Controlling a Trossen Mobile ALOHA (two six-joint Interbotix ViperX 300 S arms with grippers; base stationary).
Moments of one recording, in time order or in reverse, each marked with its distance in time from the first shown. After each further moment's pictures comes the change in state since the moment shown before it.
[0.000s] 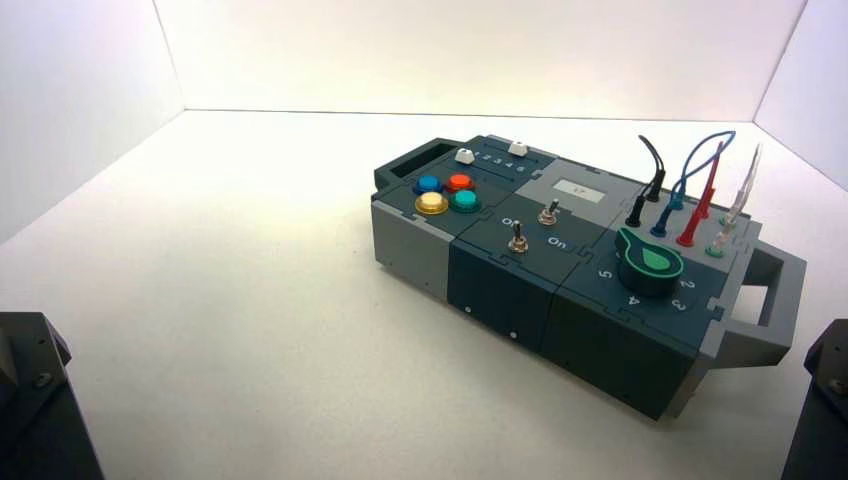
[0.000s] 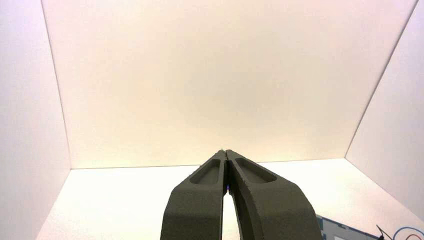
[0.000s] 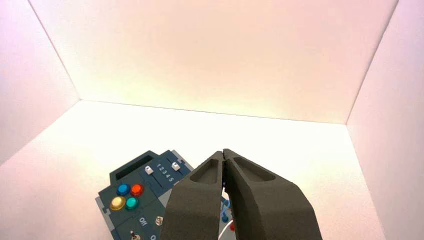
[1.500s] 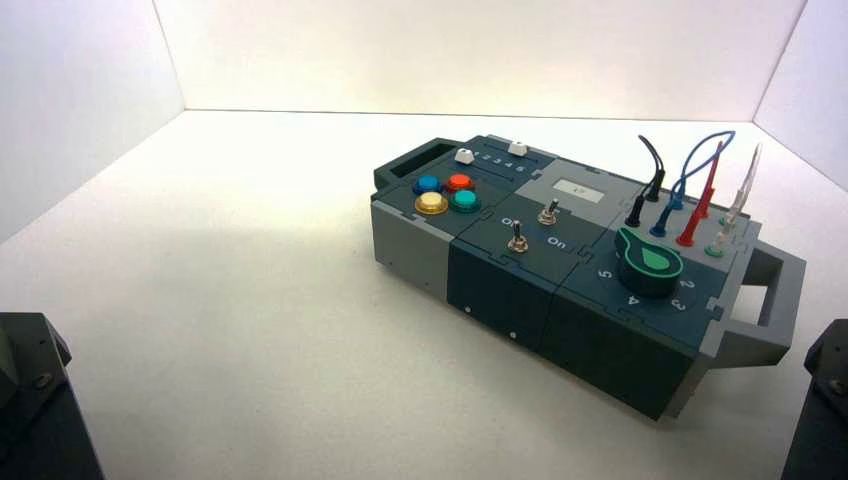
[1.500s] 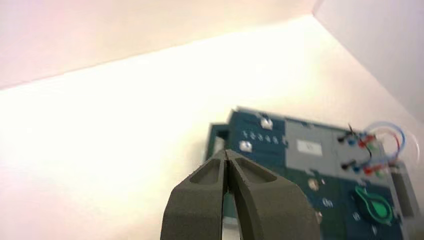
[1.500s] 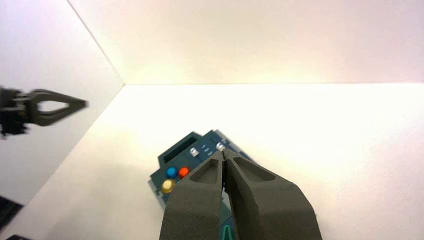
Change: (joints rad) left arm -0.339 0.982 -0.290 -0.023 -0.067 0.003; right arm 0.000 0.166 0.002 0.213 -0.002 0.025
